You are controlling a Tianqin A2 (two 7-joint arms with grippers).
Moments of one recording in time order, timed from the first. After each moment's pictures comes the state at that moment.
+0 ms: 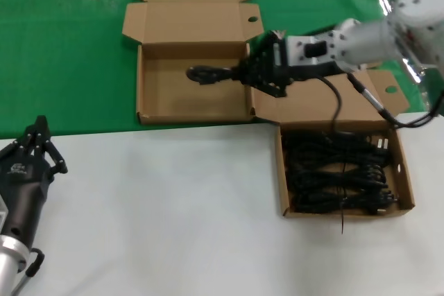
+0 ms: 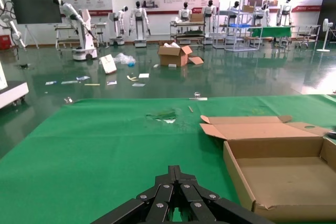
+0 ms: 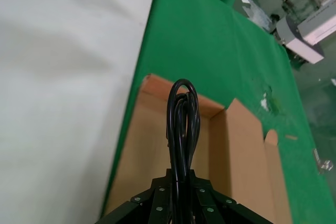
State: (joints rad) left arm 0.00 -0.30 1.60 -1.60 -1.80 0.00 0.00; right arm 1.27 0.27 -2.12 0.43 1.39 -1.00 -0.60
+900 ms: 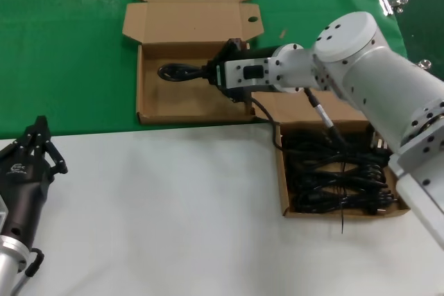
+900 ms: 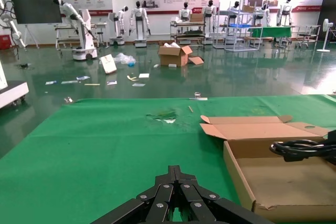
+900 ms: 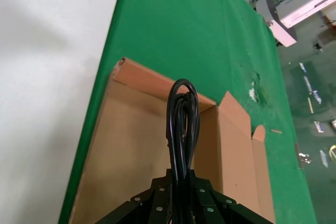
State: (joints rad) left arm 0.00 -0.30 1.60 -1.60 -1.80 0.00 0.00; right arm 1.31 0.00 -2.25 0.06 1.61 -0.59 -0.87
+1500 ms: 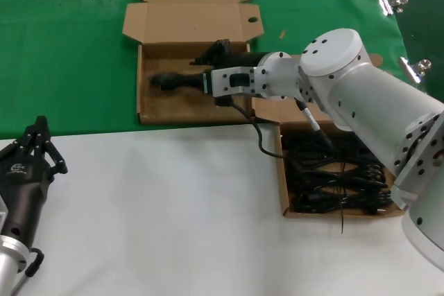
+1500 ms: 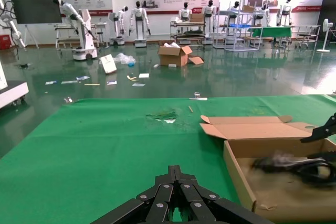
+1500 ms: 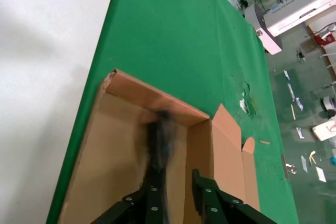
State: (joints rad) left arm 0.00 -0.30 1.60 -1.60 -1.80 0.00 0.00; right arm 1.27 0.00 -2.71 0.13 2.14 -0.46 -0.95
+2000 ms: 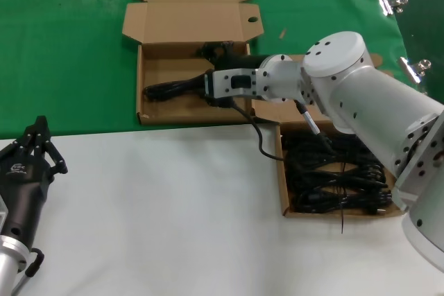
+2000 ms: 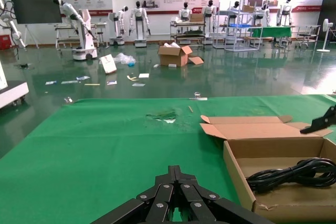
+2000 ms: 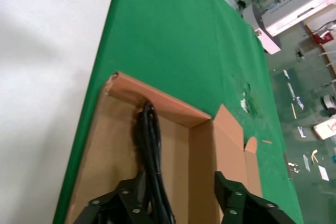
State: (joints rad) left arm 0.00 -0.30 1.60 -1.60 -1.80 0.00 0.00; right arm 1.27 0.00 -2.74 0.12 2.22 -0.47 -0.98
